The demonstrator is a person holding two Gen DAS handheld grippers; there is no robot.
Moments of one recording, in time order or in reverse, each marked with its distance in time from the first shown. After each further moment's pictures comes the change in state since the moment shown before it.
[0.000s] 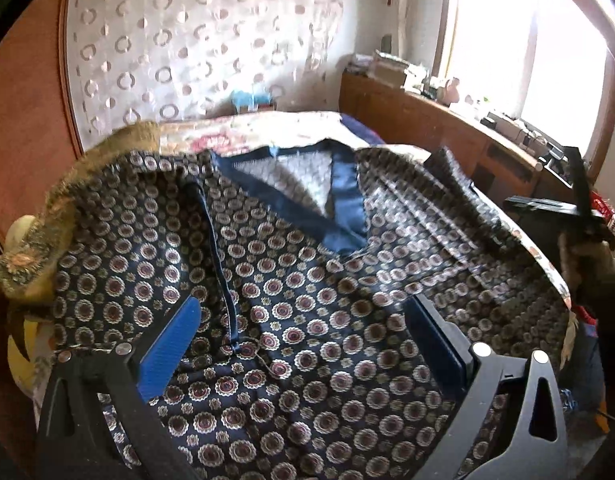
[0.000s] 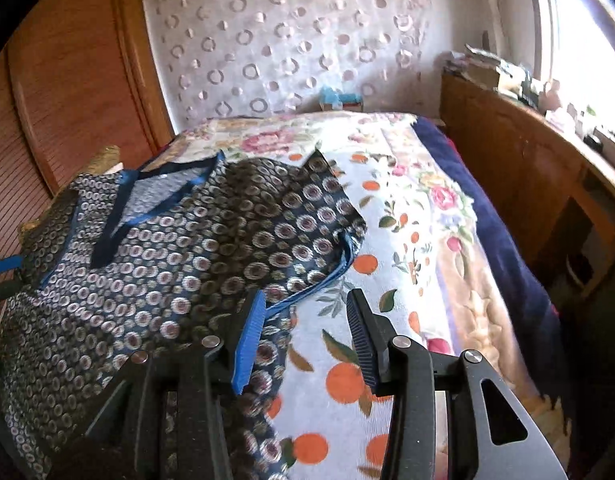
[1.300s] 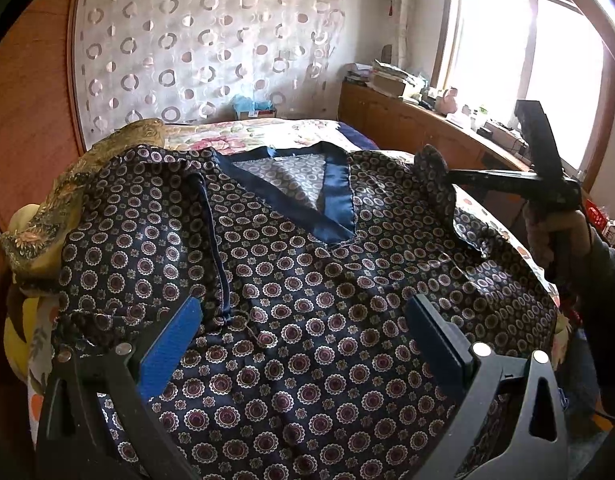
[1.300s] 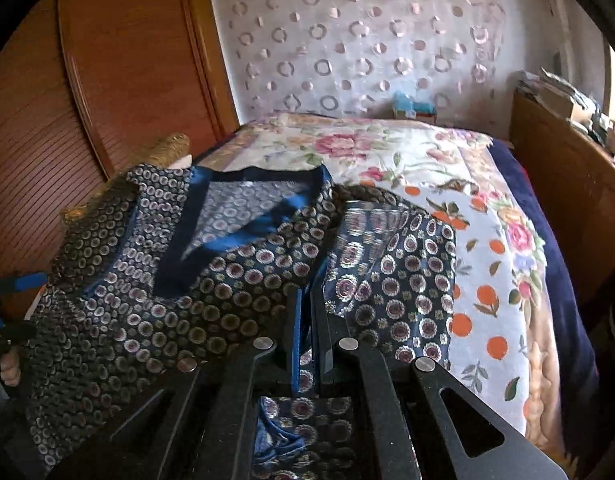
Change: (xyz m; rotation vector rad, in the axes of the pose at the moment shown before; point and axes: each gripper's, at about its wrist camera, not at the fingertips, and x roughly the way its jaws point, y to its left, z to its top) left arm -0.014 -0.004 -0.015 -0.031 -0.019 -0.013; right arm 0.046 0.072 0.049 -0.147 -0.006 0.189
